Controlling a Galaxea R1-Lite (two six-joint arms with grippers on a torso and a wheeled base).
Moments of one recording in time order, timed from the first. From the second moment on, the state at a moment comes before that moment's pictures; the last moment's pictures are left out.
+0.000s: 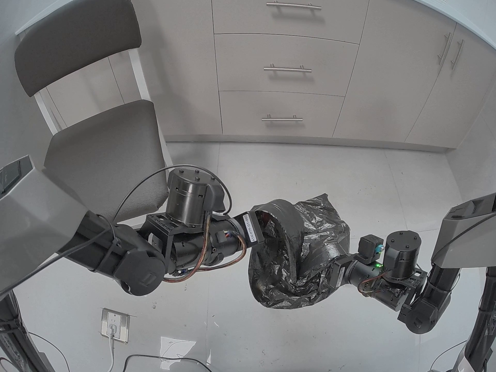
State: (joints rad) left arm -0.67 2.01 -0.96 -0.60 -0.10 -0.74; right arm 0.51 2.15 -0.34 -1.55 -0.05 0.20
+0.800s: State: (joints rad) left arm -0.61 2.03 -0.96 -0.68 -0.11 -0.74; right arm 0.55 2.28 -0.53 -1.55 -0.09 0.20
